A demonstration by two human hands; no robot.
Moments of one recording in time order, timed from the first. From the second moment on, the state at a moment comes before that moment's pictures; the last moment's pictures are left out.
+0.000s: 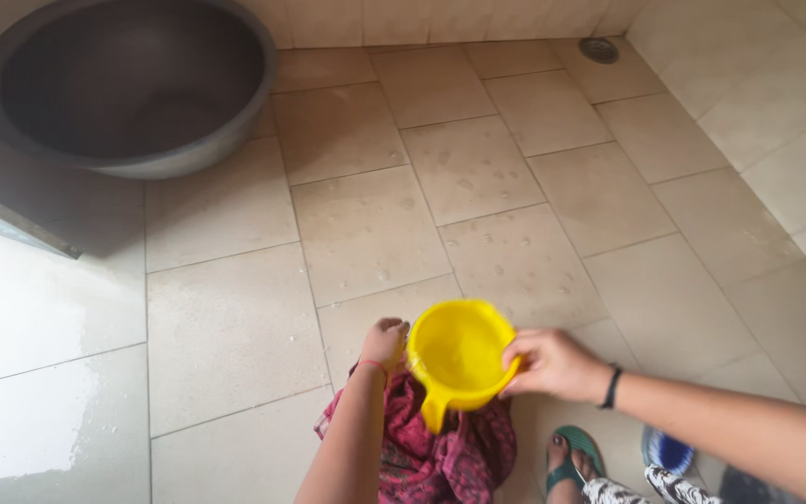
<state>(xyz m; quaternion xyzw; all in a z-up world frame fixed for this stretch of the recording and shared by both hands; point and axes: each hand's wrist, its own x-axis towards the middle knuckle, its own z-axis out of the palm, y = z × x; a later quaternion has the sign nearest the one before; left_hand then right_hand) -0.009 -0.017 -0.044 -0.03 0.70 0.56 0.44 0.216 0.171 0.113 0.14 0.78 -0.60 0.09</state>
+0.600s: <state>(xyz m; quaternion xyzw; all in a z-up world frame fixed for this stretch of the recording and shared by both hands) -0.093 -0.035 -0.122 -0.08 0.56 0.74 0.37 0.076 0.194 0.043 0.15 0.89 -0.42 0.05</state>
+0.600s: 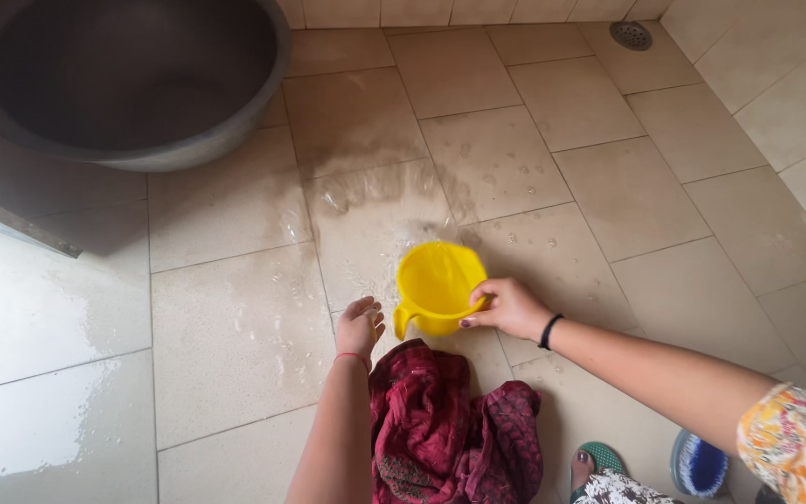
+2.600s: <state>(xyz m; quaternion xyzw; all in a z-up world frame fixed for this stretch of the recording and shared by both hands) 0.209 0.200 0.259 0.53 0.62 0.24 0.53 0.499 0.208 0.193 0.52 0.72 -0.26 -0.38</state>
